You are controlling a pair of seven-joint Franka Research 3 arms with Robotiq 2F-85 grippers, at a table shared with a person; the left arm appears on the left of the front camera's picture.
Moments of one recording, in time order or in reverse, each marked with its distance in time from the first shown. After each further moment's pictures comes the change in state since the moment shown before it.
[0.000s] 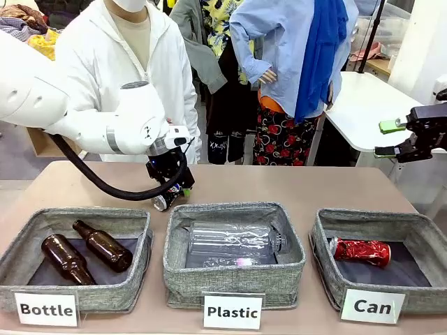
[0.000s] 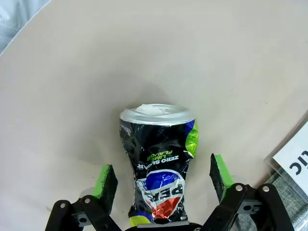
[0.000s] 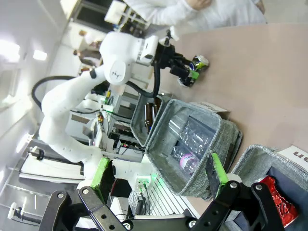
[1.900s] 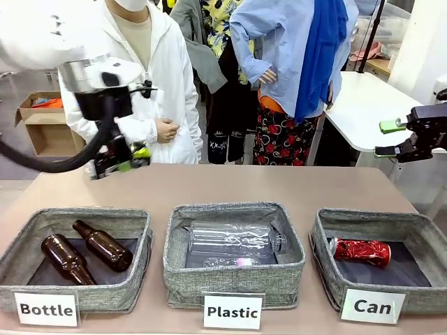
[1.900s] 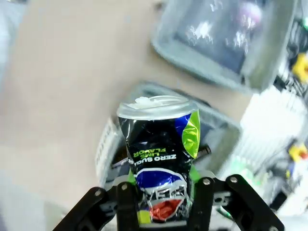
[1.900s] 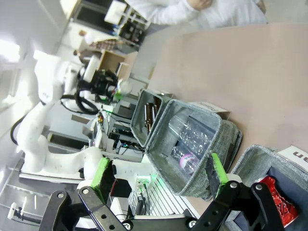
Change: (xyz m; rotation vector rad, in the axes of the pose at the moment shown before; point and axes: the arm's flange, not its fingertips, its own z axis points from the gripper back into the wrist) left arm -0.148 -0.054 0.237 -0.038 0.140 -0.543; right arm 0.000 0.000 0.000 0.000 -0.001 0.000
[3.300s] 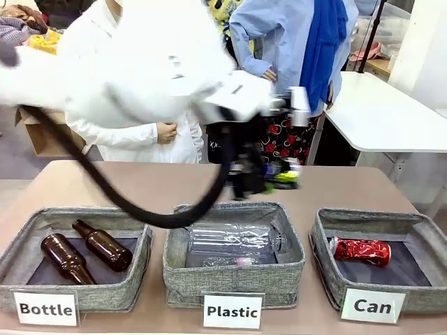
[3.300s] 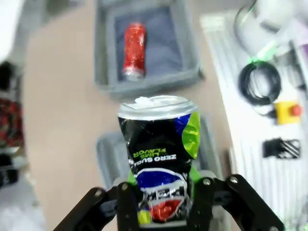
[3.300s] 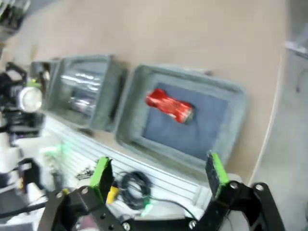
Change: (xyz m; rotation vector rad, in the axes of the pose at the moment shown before) left arm 0.221 -0.192 -0.036 -0.010 -0.397 -0.641; right arm -0.066 0.087 0.142 -0.712 0.111 0.061
